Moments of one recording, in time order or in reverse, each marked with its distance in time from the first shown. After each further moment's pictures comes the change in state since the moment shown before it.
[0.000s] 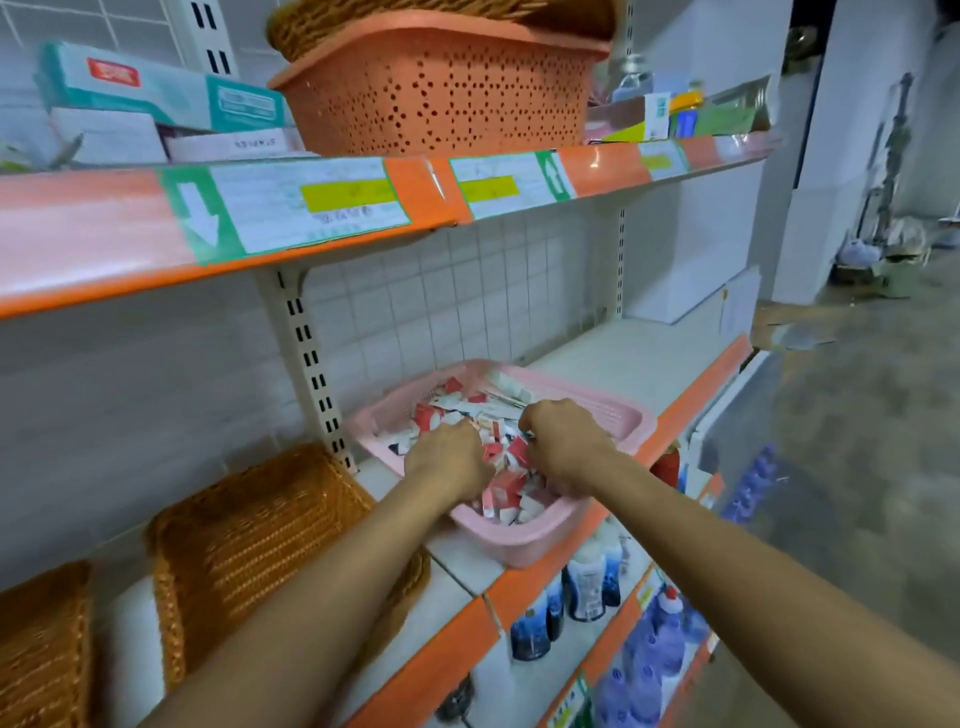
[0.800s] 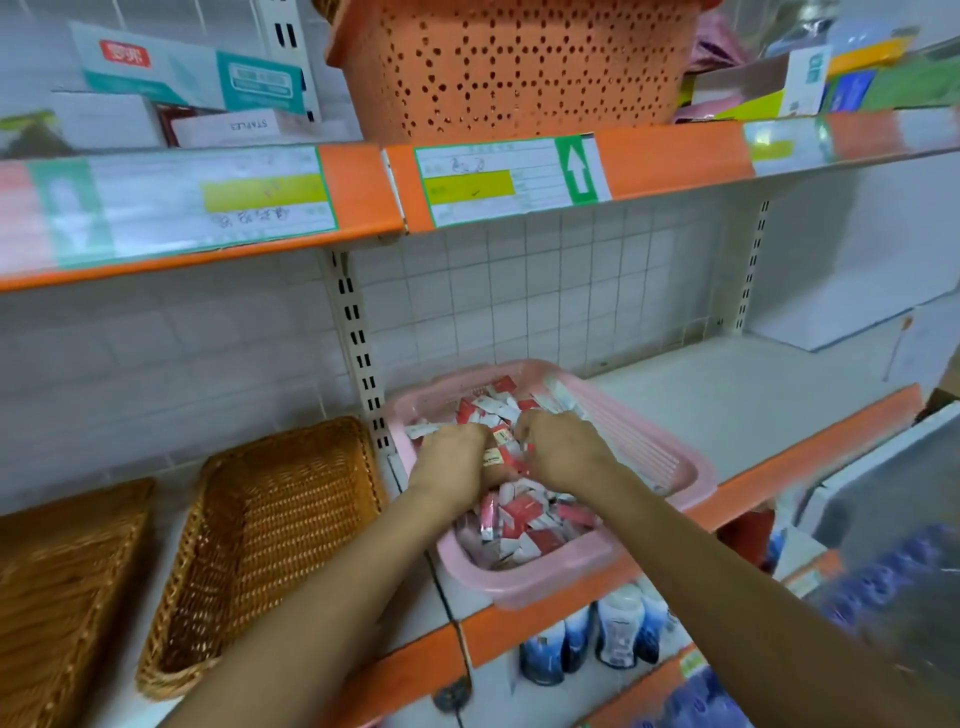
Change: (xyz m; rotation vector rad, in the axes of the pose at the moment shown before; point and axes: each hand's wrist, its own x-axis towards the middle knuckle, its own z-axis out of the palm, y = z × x) left_hand 0.022 0.002 0.017 -0.170 0.140 -0.161; right_hand 0.051 0.009 0.005 0.078 -0.139 -0.220
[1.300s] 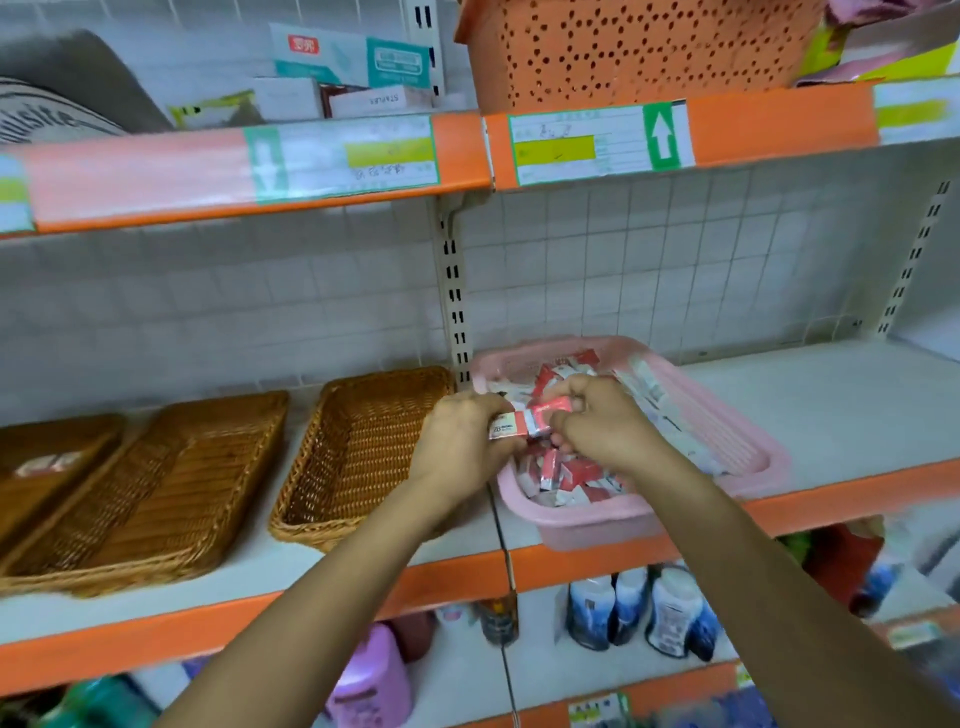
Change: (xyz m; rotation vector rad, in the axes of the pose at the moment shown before) left_hand -0.083 -0.011 -0.029 -0.019 0.314 -0.111; right_hand -0.036 -0.016 -0.006 0.831 -0.116 -0.121
